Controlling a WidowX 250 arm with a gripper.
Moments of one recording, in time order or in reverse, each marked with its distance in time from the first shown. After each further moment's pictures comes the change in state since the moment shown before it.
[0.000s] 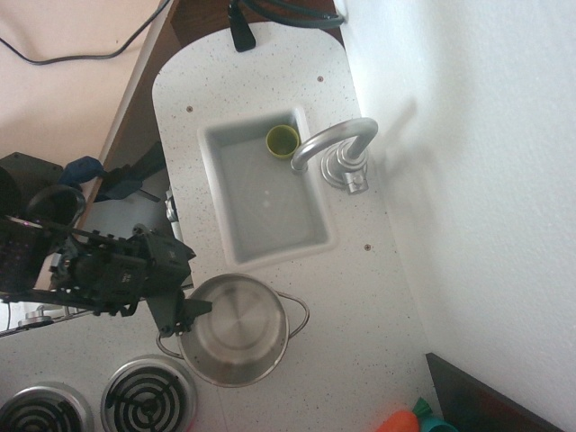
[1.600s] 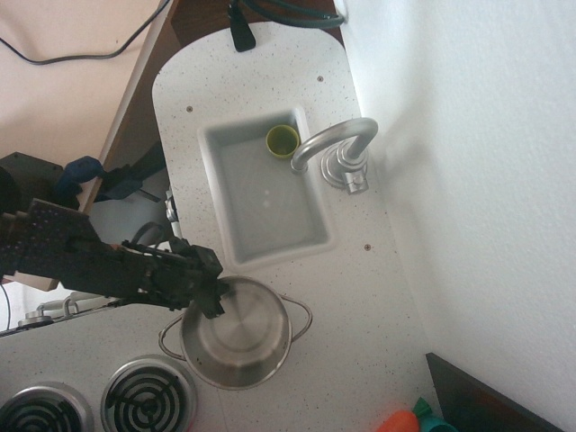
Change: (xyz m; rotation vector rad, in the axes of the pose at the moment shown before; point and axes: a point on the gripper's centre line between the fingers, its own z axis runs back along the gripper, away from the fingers) arm -0.024 0.016 -0.088 0.095 0.074 0.058
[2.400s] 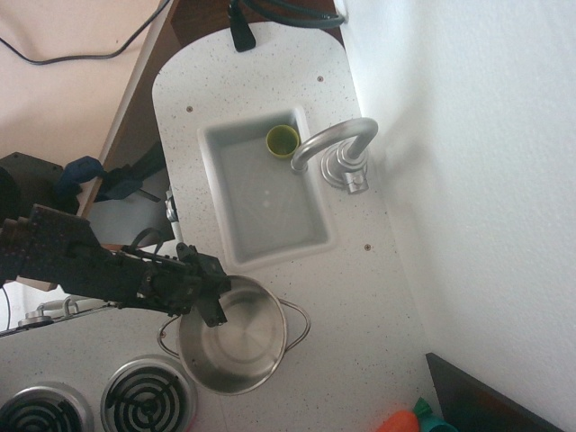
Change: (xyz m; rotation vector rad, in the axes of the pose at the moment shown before) arm -0.003 -0.005 -0.002 -0.062 -0.046 -0.058
